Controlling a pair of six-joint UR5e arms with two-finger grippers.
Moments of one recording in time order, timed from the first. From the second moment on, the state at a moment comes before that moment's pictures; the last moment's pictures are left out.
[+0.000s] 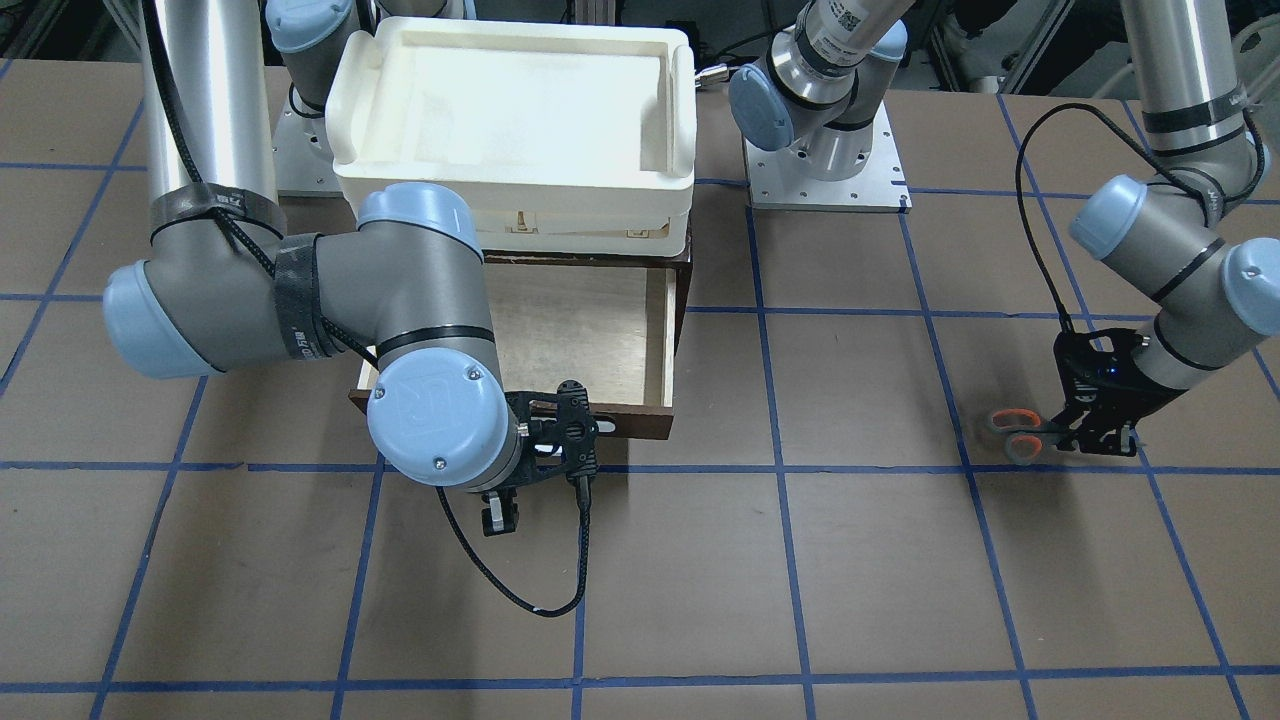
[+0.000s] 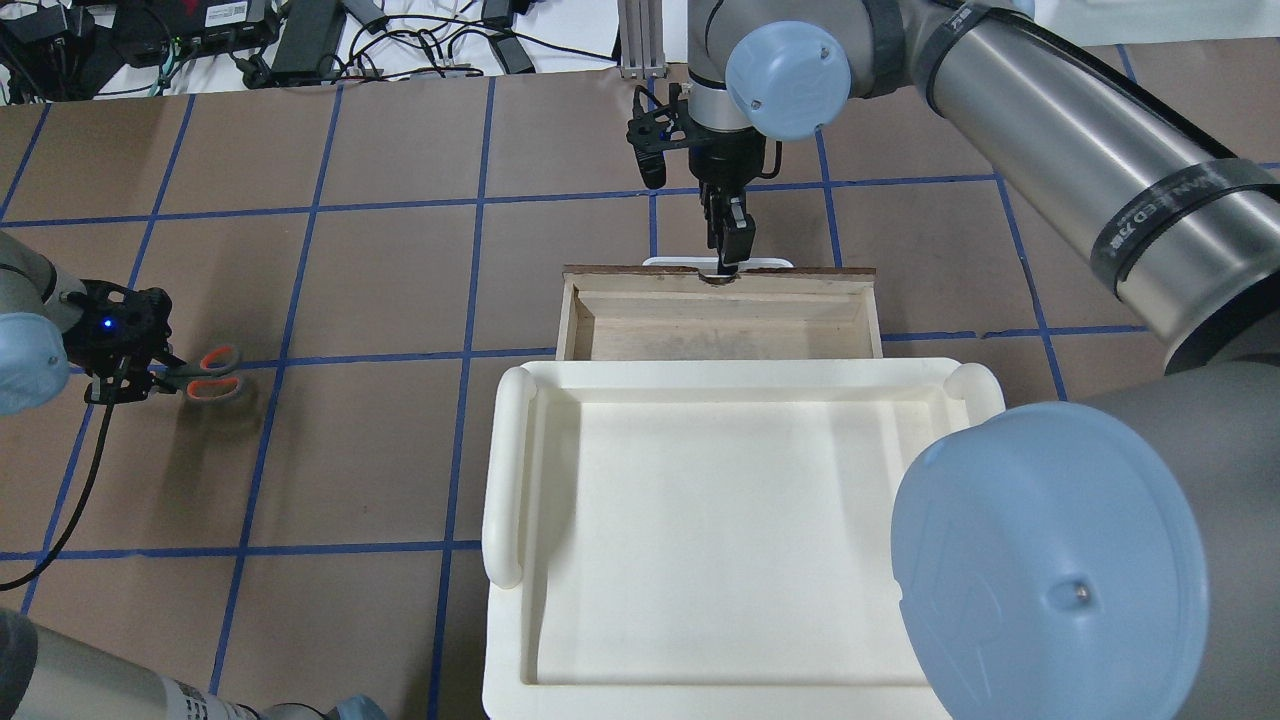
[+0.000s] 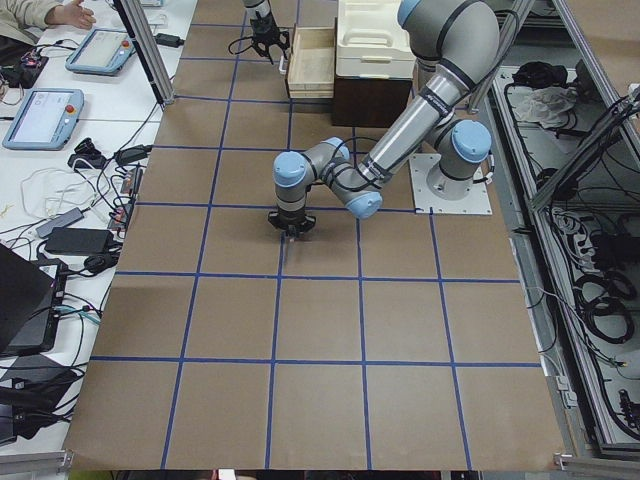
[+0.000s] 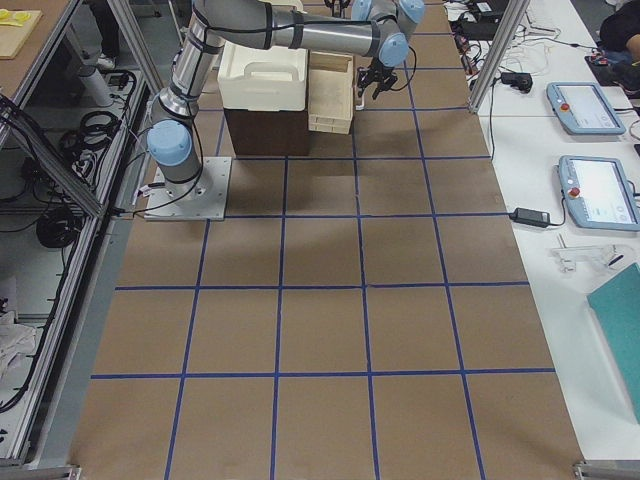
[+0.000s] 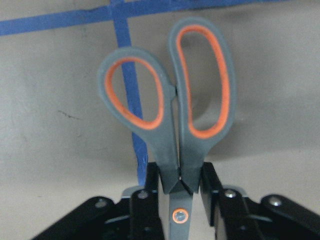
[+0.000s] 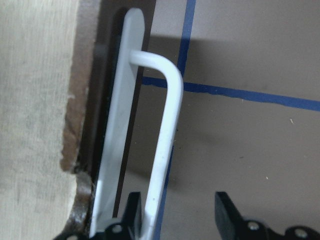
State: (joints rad) left arm -0.93 -1.92 -1.91 -0.88 1.55 2.31; right arm 1.80 -0.96 1.21 -1.57 -1.51 -1.51
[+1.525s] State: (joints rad) left arm -1.42 -1.75 -1.59 -1.38 1.53 1.79; right arm 1.77 -1.04 1.18 -1.61 -1.51 -1.49
